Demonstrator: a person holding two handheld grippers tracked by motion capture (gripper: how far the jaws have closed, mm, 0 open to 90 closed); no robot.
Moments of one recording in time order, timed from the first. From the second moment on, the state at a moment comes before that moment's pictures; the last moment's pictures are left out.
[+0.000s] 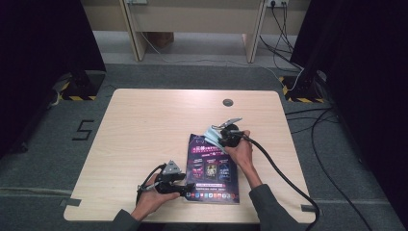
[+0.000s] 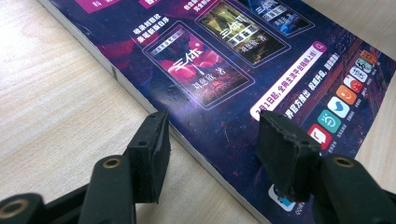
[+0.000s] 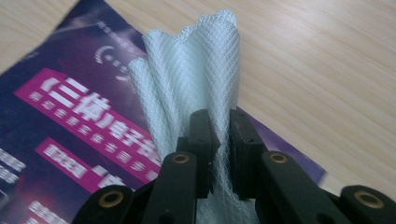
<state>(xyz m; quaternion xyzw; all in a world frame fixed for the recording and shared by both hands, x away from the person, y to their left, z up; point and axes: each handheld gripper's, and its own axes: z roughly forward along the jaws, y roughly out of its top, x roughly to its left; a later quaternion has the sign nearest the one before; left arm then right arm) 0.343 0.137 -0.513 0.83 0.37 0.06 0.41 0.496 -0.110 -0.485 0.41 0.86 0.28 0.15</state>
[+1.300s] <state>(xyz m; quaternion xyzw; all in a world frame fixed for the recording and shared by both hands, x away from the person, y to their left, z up) 0.342 0.137 -0.513 0.83 0.37 0.06 0.41 0.507 -0.158 -0.485 0.45 0.83 0.28 0.17</state>
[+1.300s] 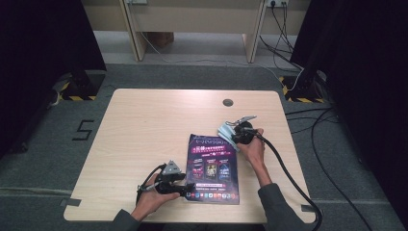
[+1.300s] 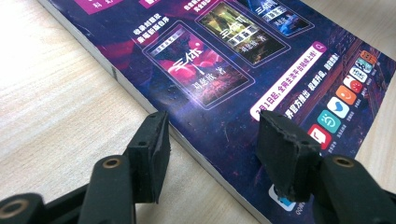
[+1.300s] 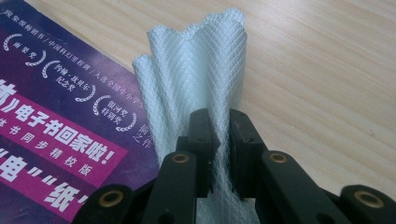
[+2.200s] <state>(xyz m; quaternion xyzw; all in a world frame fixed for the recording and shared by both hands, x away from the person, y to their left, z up) 0.342 0.137 -0.513 0.83 0.37 0.07 0.41 0.471 -0.054 -0.490 0.33 0.88 0.32 0.11</state>
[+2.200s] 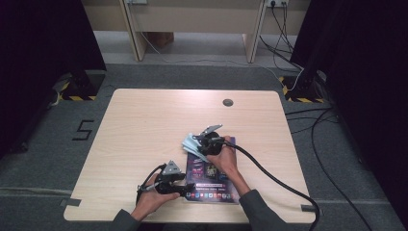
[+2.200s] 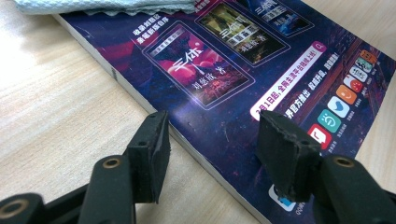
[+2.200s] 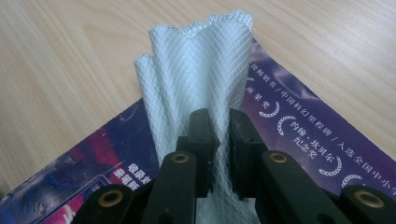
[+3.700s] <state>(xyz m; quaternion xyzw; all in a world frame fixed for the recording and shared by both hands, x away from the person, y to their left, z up) 0.337 0.135 -0.513 0.84 0.36 0.06 0.41 0.439 -0.069 -0.489 0.32 0.89 0.32 0.09</state>
